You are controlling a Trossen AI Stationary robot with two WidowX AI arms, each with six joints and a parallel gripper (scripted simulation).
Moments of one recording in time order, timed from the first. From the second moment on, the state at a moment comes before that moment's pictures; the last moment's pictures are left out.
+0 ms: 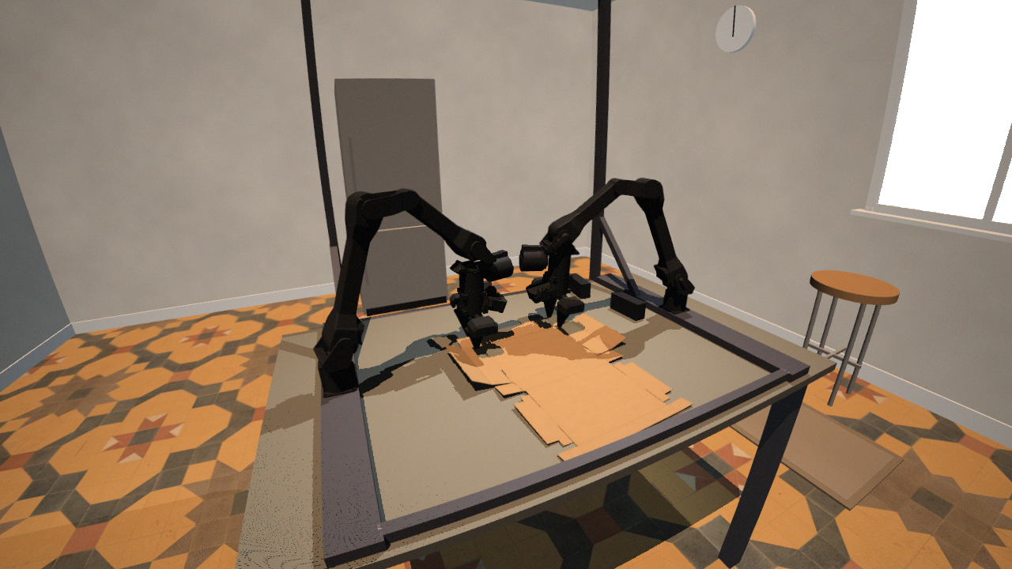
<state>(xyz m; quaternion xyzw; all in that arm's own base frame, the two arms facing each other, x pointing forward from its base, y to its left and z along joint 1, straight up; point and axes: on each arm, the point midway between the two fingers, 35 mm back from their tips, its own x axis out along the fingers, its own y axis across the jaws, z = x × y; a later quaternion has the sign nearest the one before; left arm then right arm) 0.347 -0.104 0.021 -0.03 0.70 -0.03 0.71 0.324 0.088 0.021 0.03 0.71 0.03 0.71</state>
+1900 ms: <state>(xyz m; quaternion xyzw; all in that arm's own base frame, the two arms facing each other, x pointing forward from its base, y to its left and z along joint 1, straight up) 0.347 -0.104 0.019 -0.03 0.69 -0.03 0.72 0.323 0.088 0.018 0.03 0.70 0.03 0.71</state>
